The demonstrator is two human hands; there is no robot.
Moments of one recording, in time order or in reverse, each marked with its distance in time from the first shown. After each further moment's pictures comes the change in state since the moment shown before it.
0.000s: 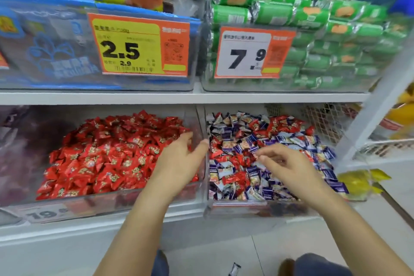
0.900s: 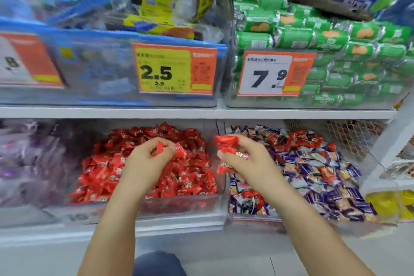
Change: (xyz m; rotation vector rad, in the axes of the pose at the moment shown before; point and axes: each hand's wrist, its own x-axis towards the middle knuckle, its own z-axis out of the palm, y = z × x) left_hand -0.005 -0.041 -0.072 -0.179 0.218 -0.042; right_hand 0.028 -0.093 0.058 0.447 -0.066 -0.162
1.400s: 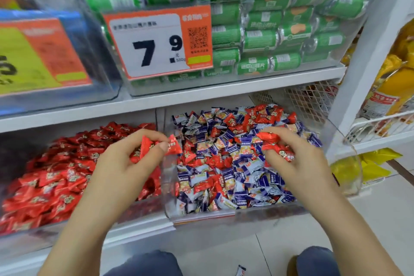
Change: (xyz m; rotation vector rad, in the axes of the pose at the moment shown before) left_hand -0.031 0.063 0.077 0.179 -0.125 0.285; right_hand -0.064 0.068 -0.135 -0.401 0.362 0.013
